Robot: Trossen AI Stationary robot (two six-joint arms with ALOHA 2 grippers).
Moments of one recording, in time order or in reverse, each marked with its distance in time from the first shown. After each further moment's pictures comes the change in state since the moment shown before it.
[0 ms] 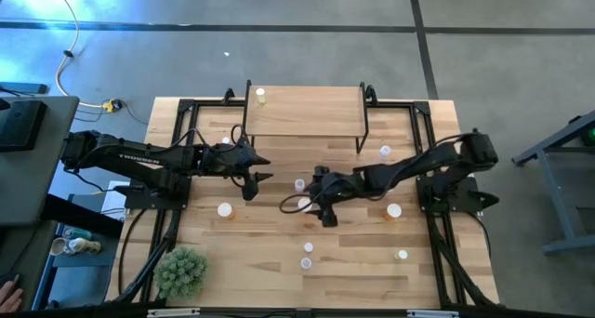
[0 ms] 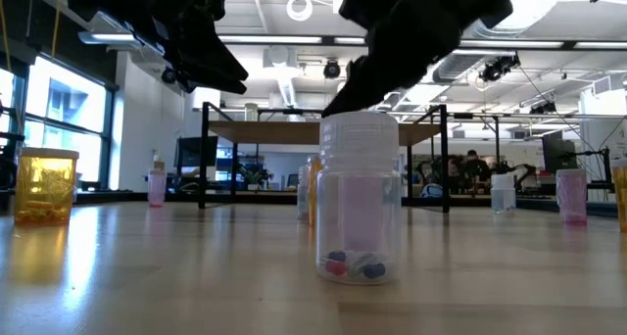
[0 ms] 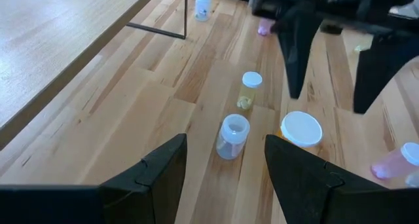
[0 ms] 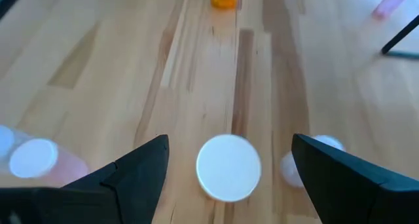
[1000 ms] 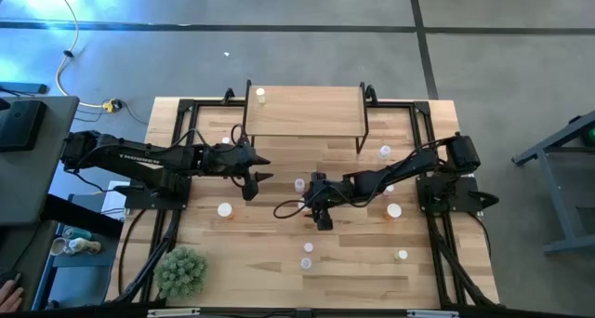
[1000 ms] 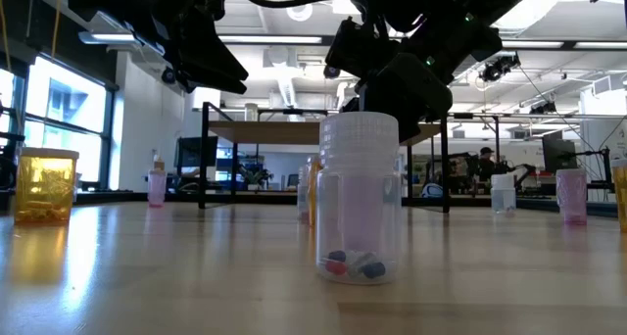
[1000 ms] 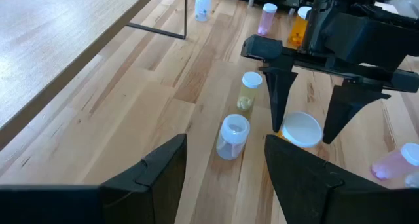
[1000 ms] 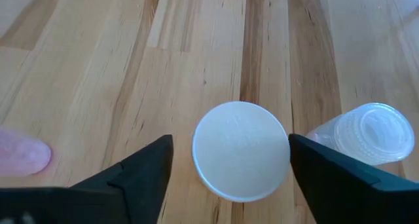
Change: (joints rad) left arm 0.000 0.000 0.000 0.001 0.000 0.000; right arm -0.002 0.144 0.001 0.050 0.003 0.012
